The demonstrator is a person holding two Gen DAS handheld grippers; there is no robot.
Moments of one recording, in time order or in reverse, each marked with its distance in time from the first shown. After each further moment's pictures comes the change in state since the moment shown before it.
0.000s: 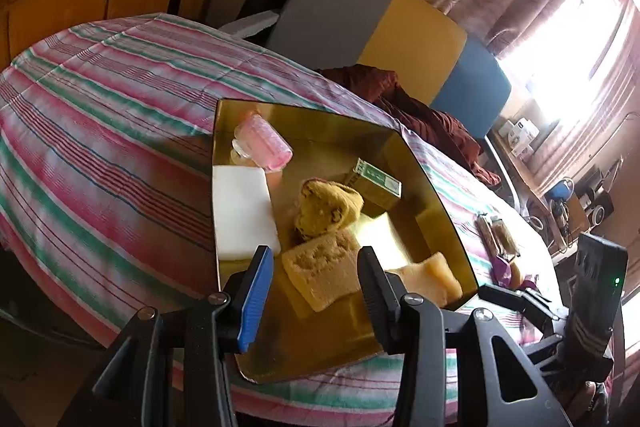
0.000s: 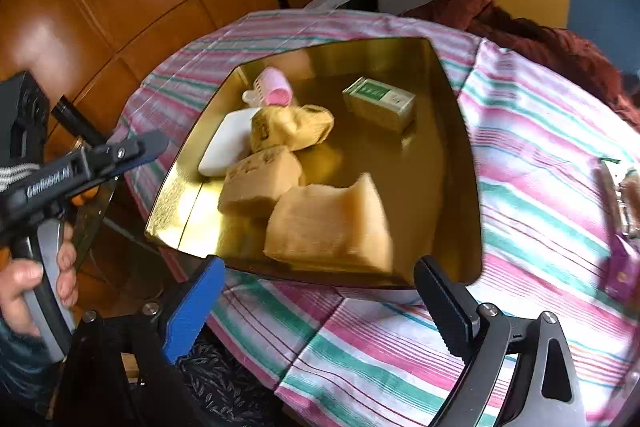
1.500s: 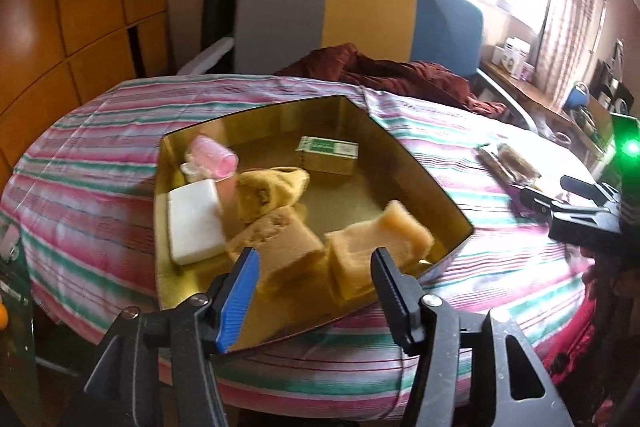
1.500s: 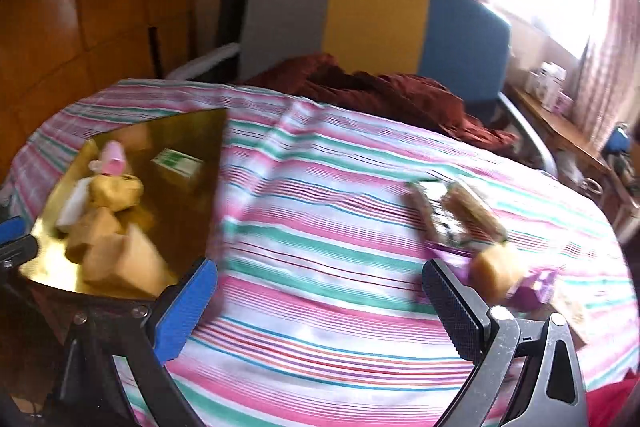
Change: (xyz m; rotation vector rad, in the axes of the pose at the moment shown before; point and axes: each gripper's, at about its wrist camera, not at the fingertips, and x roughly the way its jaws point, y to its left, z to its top) left arm 0.009 -0.102 -0.035 0.355 -0.008 0.150; right arm -0.064 -0.109 -0.019 0.098 -0.214 -0.483
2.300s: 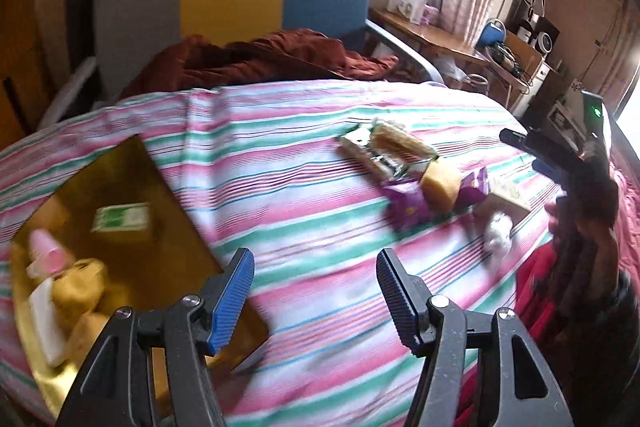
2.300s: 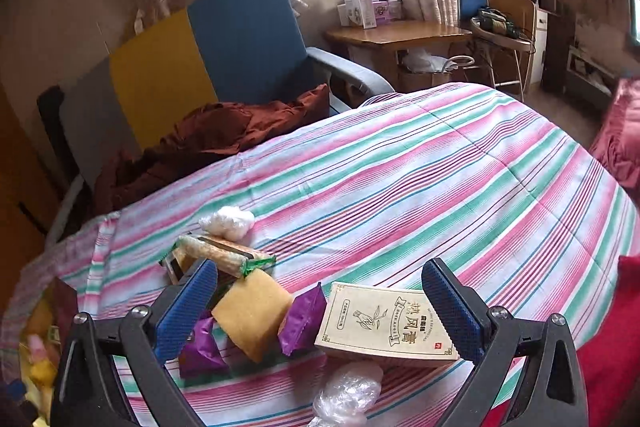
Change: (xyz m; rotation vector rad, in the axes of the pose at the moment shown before) left arm 0.064 -0.174 0.077 0.231 0.157 -0.288; right arm -0.005 -0.253 -0.025 0.639 -0.064 -0.195
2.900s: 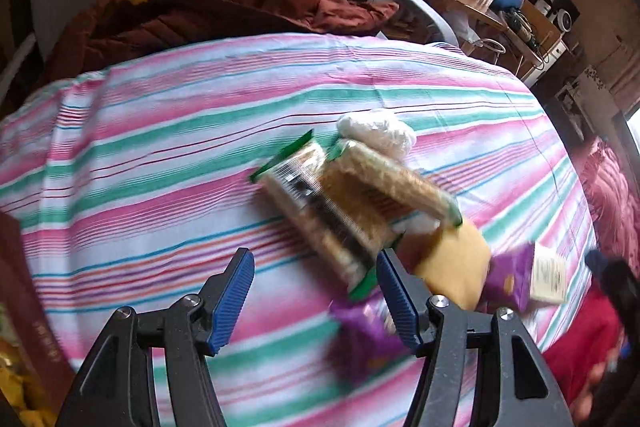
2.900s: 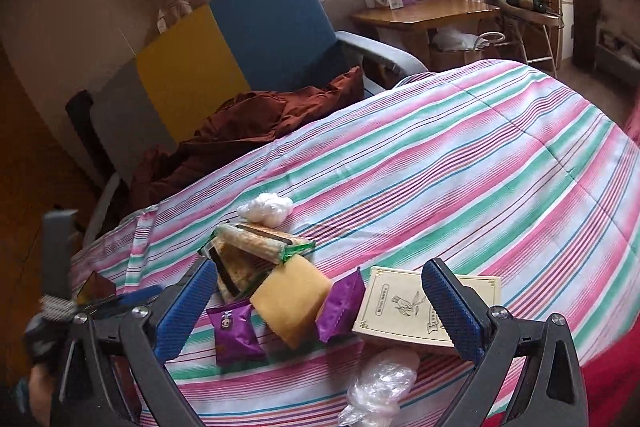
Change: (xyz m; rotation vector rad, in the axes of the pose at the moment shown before) left arm 0.178 -0.059 0.094 -0.039 0.219 -0.027; right arm 0.009 0.002 -0.003 0.022 0.058 0.146
